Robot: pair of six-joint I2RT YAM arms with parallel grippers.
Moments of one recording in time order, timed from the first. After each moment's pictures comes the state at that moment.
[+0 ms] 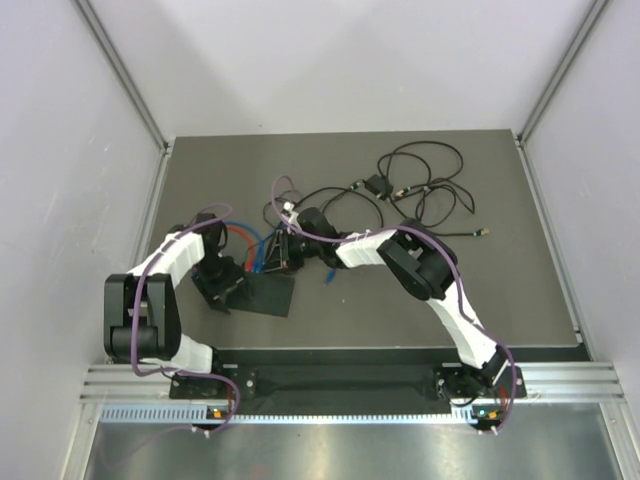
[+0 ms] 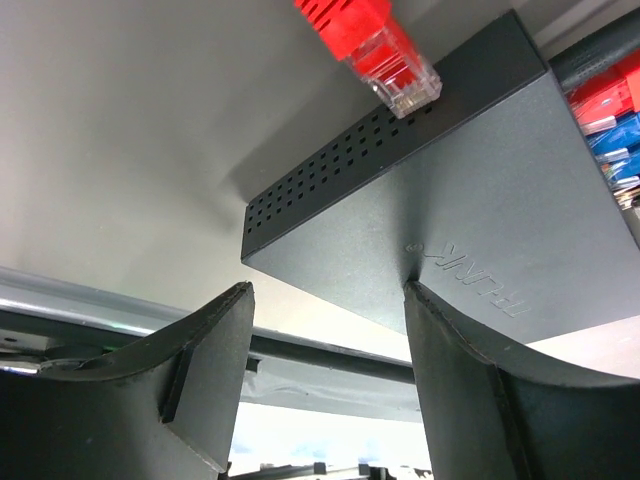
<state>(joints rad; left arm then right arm) -0.01 1.49 0.86 -0.96 0.09 -0.68 0.85 2.34 1.46 0.37 -0.55 0.91</state>
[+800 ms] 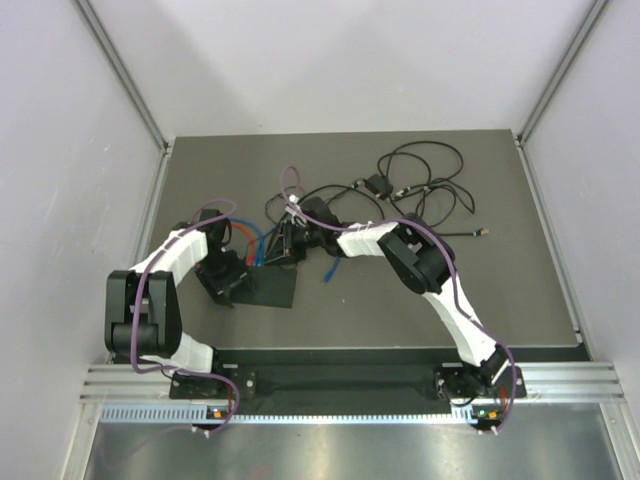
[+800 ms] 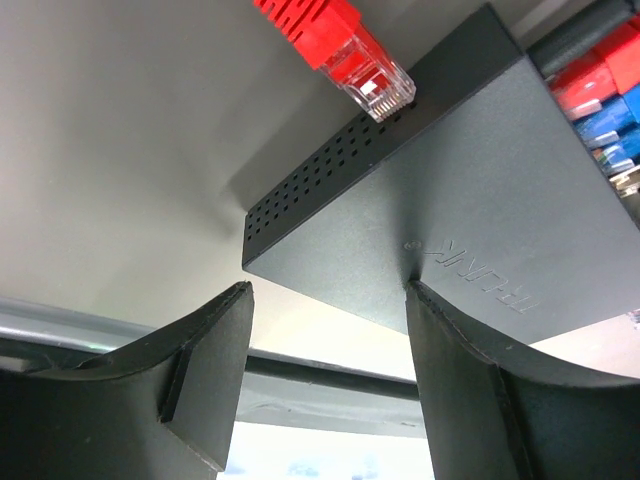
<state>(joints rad) -0.04 1.51 0.88 -0.92 0.09 -0.71 0.79 2.40 1.56 0.32 -0.65 1.04</state>
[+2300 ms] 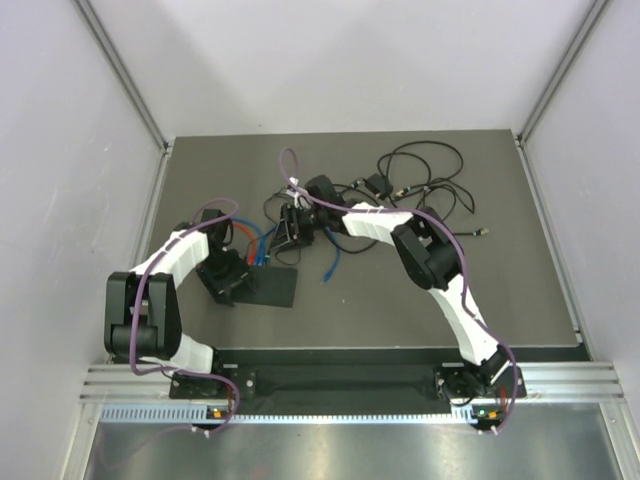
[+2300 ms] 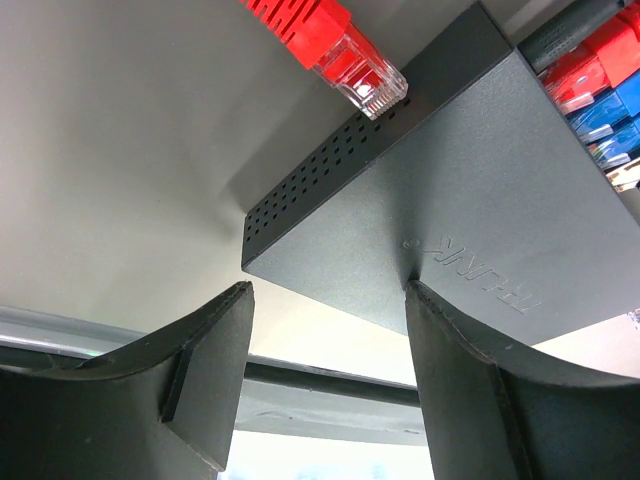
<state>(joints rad) -0.06 1.49 0.87 -0.90 0.08 -0.71 0.74 2.36 1.74 -0.05 -0.71 0.70</state>
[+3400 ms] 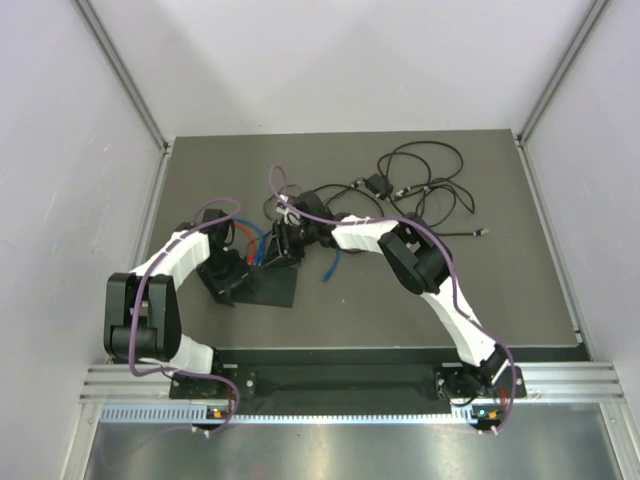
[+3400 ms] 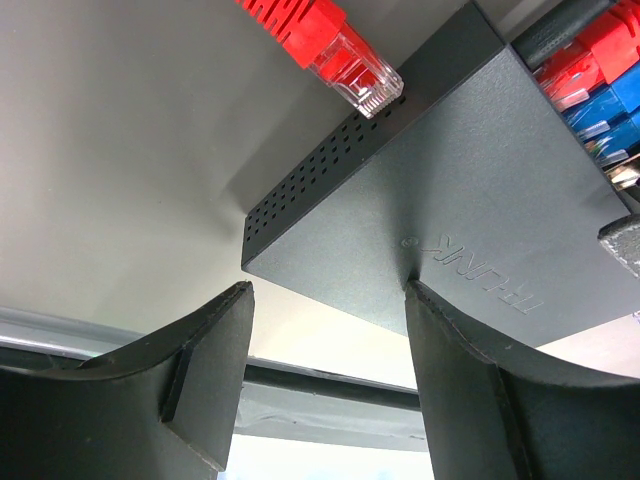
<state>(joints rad) -0.07 1.49 0.87 -0.89 0.06 -0.71 0.81 2.41 1.71 -0.01 -0.72 0.81</state>
